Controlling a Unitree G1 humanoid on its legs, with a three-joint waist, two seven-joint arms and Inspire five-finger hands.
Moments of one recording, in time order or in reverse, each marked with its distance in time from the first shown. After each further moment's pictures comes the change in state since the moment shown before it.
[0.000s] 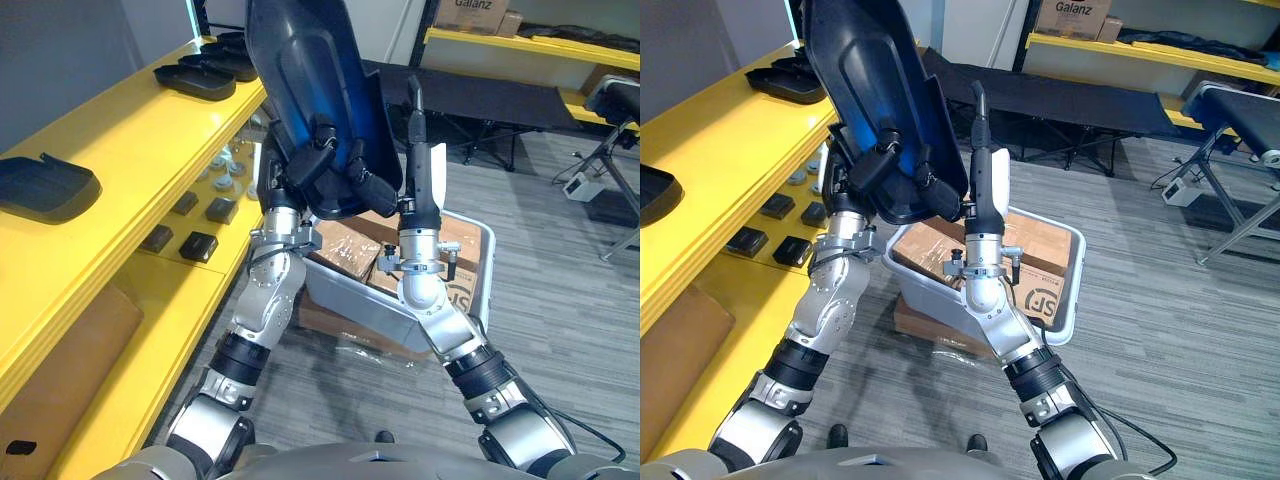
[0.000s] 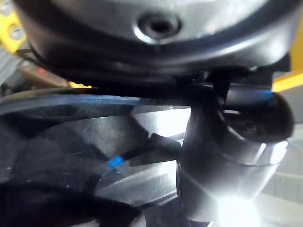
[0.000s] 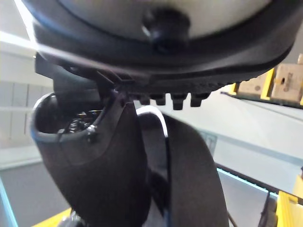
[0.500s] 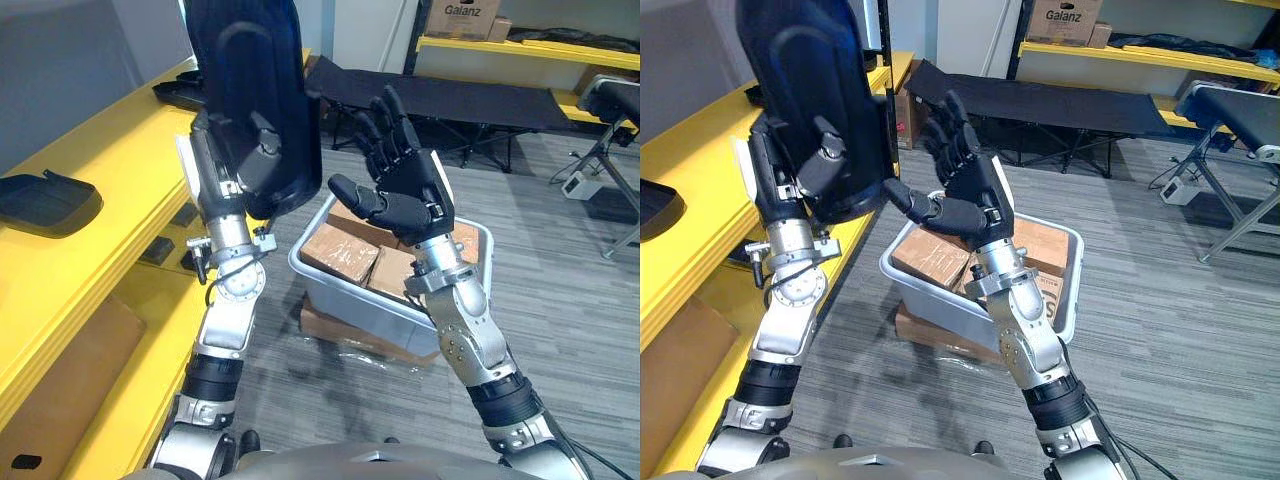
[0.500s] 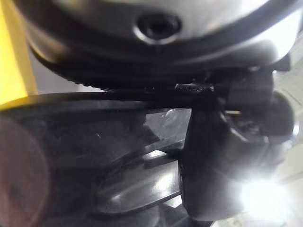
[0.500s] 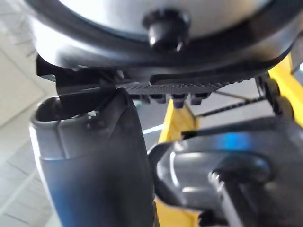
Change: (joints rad) left arm 0.125 0.032 0.164 -0.068 0.500 0.093 0.124; right arm 0.160 -0.027 -0.067 -0.249 0.892 0.076 0.769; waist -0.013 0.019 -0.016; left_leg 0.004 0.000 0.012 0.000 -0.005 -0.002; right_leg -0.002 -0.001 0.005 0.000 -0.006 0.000
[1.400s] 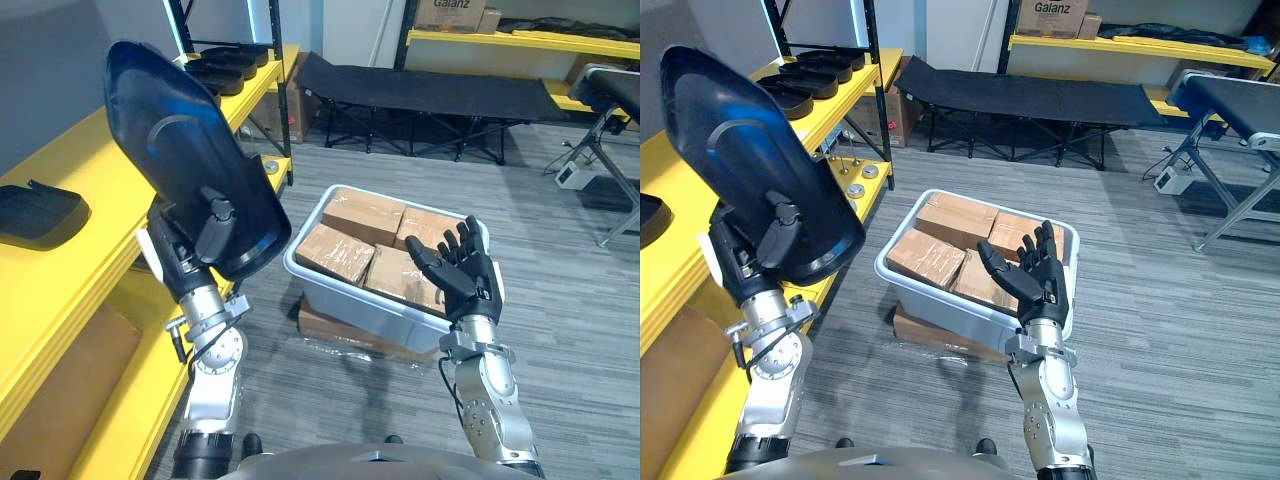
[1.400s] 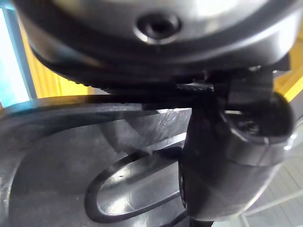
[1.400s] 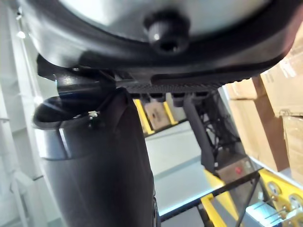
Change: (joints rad) left arm 0.408 -0.076 0.092 -0.077 -0.162 -0.253 0.041; right arm 0.380 0.161 -0.254 0.106 -0.218 0.049 -0.338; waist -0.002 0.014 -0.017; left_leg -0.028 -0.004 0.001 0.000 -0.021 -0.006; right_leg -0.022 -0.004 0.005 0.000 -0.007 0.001
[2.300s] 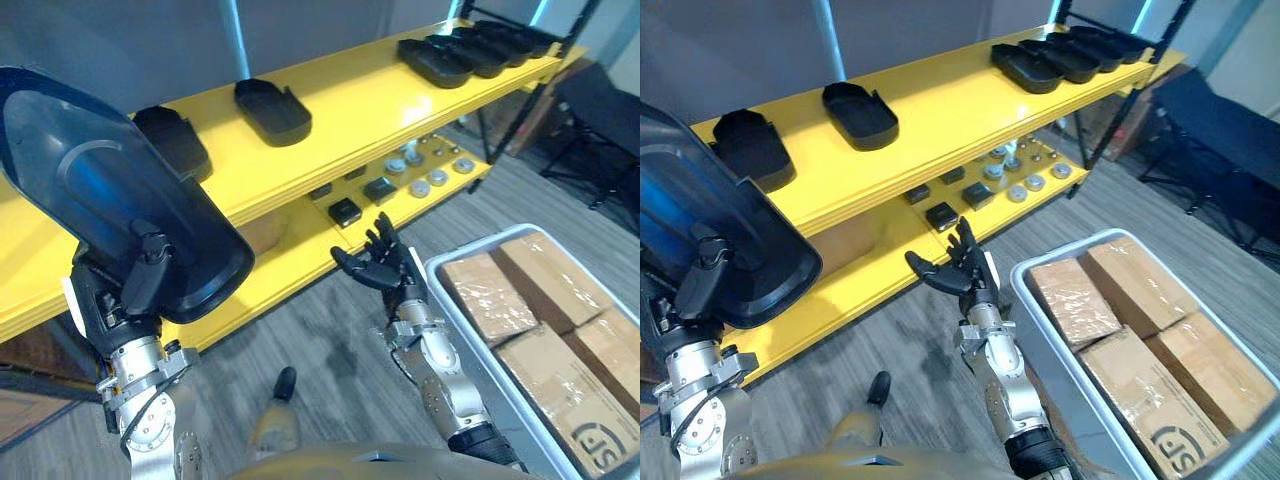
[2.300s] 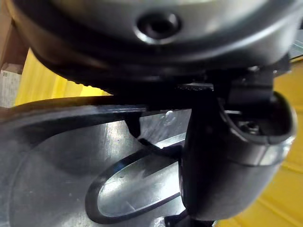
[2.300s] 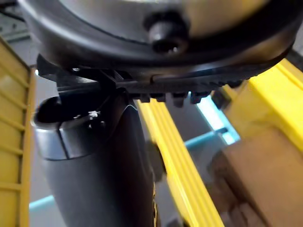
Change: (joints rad) left arm 0.244 -0.048 0.178 -0.228 -0.354 -0.028 -0.391; right arm -0.175 -0.017 0.285 0.188 -0.080 0.035 0.106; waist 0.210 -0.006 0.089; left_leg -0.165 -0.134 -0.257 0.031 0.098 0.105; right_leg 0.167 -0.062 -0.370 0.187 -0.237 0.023
